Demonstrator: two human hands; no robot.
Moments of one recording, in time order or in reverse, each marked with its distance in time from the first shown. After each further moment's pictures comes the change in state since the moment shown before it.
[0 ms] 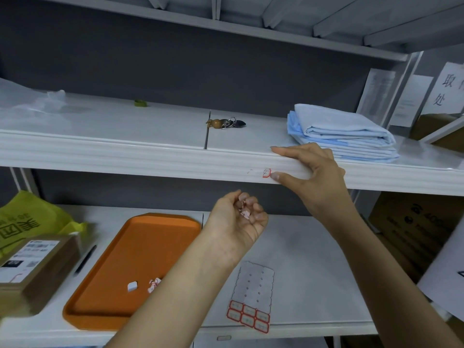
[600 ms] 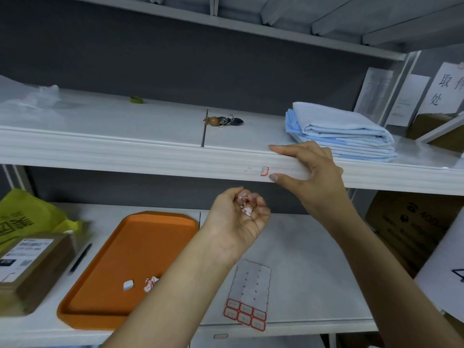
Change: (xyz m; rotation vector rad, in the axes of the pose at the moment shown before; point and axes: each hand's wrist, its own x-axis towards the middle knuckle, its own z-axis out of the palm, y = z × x) left_hand 0.002 -0.001 0.005 -0.043 -0.026 -0.017; right_hand 0.000 0.004 0.002 -0.022 -0.001 -0.033
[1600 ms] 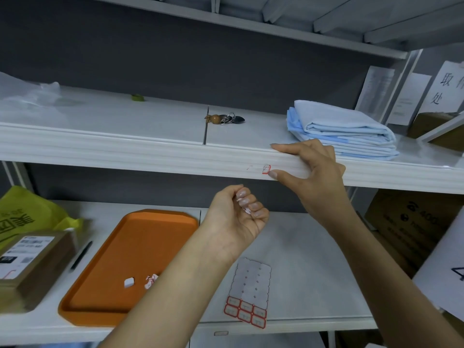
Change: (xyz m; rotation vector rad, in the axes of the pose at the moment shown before) left_hand 0.000 0.003 -0.003 0.060 -0.021 0.013; right_hand -0.001 0.002 0.005 -0.036 0.048 -0.010
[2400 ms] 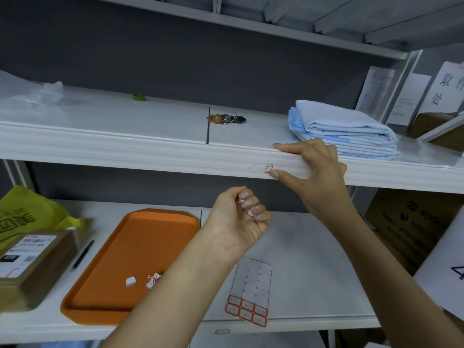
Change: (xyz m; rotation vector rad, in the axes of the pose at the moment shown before) left_hand -0.006 -0.002 -0.001 0.020 0.004 -0.022; right_hand -0.002 0.001 0.001 -0.053 0.024 -0.005
